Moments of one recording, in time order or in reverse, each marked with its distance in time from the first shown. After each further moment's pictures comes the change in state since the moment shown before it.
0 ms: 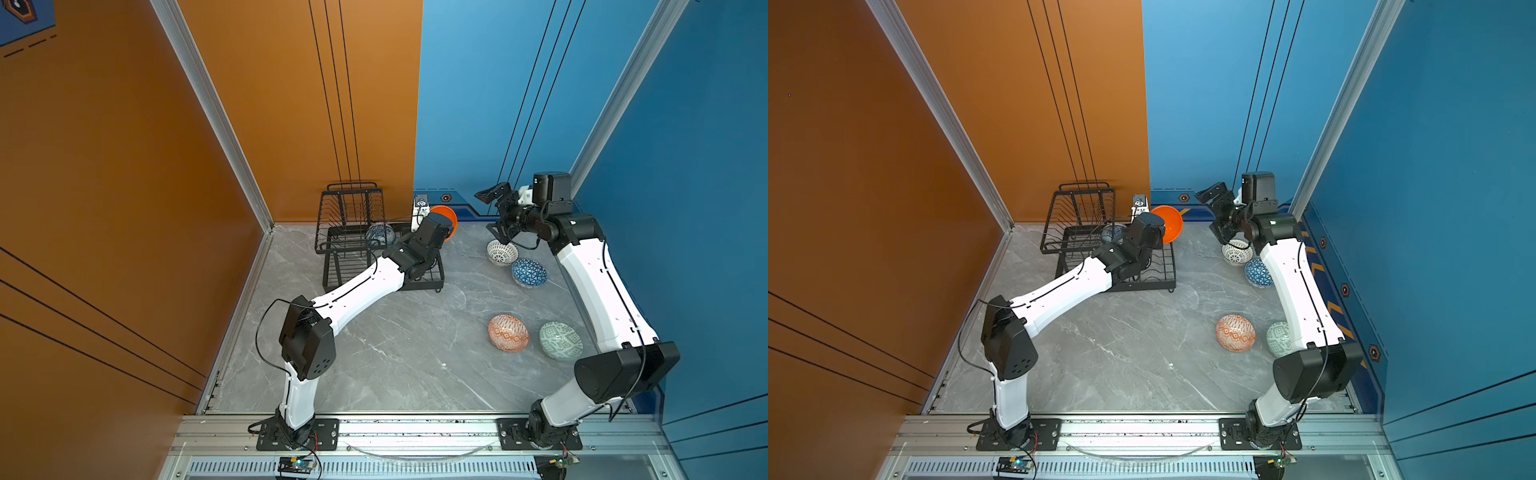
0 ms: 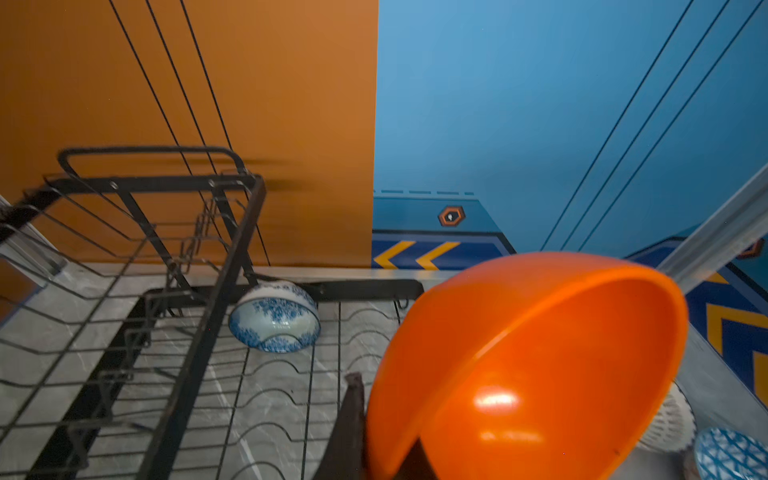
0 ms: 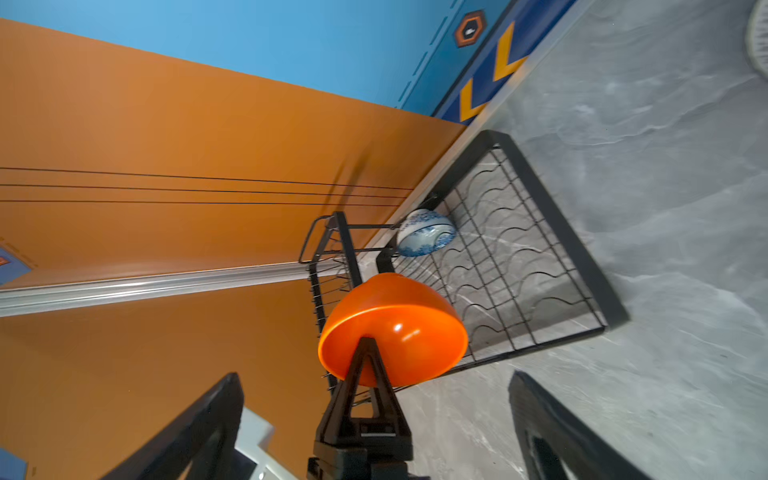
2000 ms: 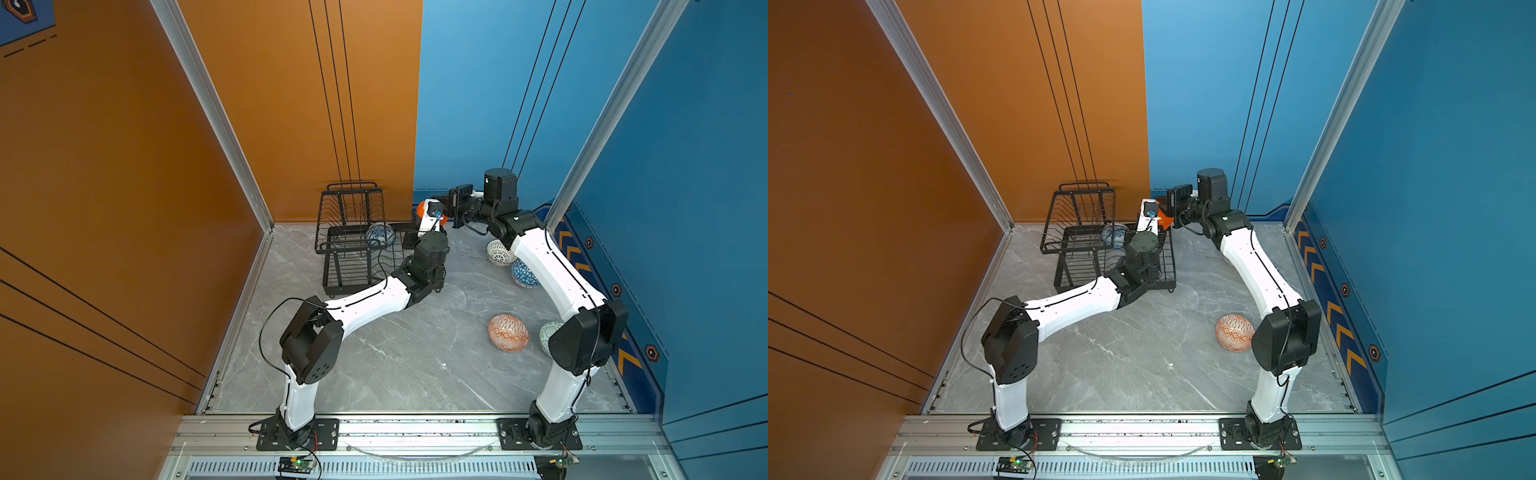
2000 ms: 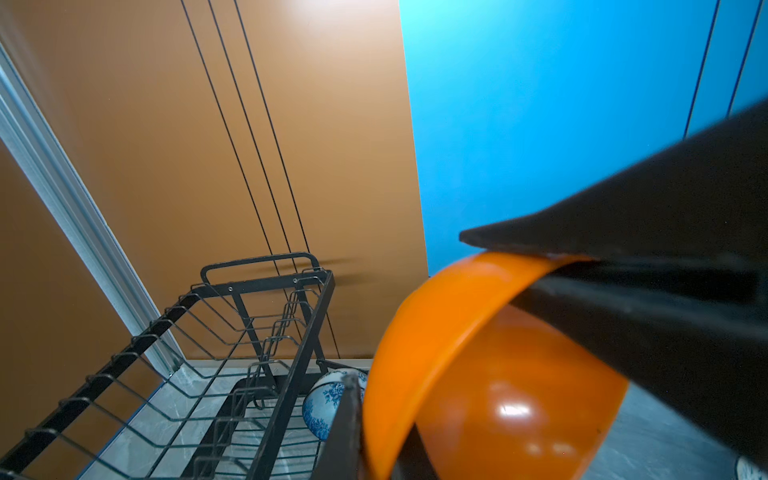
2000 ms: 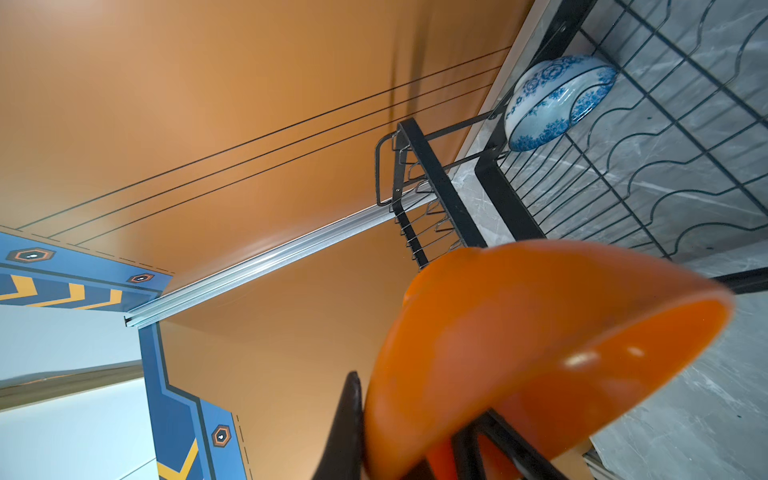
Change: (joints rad) left arm -0.064 -0.021 -0.274 0.682 -0.236 0.488; right arm 0.143 0.169 -0.027 0.367 -0.117 0.524
